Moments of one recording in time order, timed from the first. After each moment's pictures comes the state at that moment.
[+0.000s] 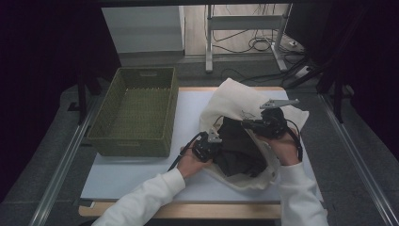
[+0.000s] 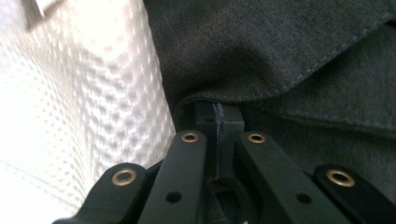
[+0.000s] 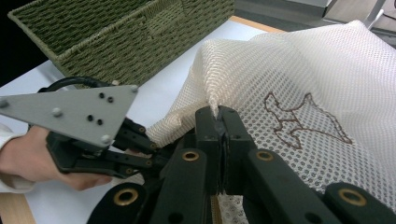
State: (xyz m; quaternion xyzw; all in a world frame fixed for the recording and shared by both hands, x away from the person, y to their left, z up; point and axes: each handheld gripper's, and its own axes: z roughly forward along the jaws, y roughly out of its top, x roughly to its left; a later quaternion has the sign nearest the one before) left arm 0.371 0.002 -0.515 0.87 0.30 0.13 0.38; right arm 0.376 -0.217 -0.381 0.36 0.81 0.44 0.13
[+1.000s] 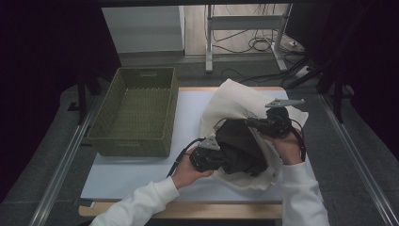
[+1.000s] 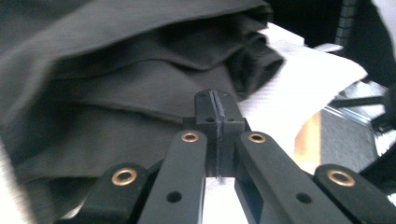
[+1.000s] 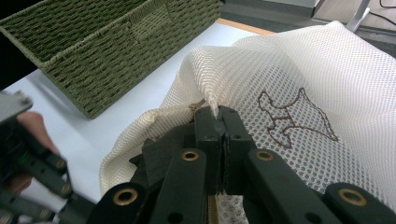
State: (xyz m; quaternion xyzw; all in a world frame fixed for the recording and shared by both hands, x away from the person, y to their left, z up) left arm 0.322 0.008 -0.481 0.85 0.22 -0.01 0.48; right arm 0.381 -0.230 -0.383 0.38 0.80 0.44 0.13
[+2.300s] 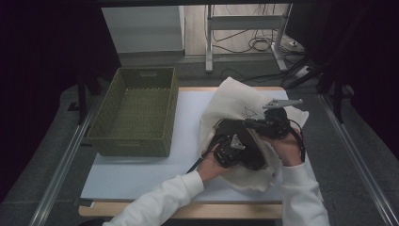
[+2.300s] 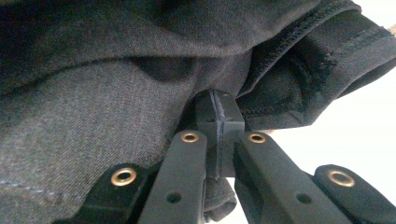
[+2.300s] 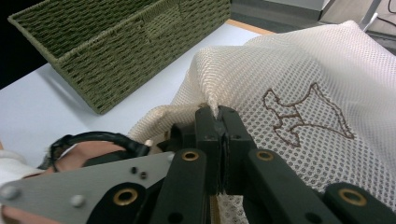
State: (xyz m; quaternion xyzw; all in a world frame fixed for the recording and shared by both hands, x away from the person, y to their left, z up) left arm 0.365 -0.064 -0.517 0.89 0.25 0.08 0.39; right arm 0.374 -0.223 -0.377 0.36 0.81 0.44 0.13
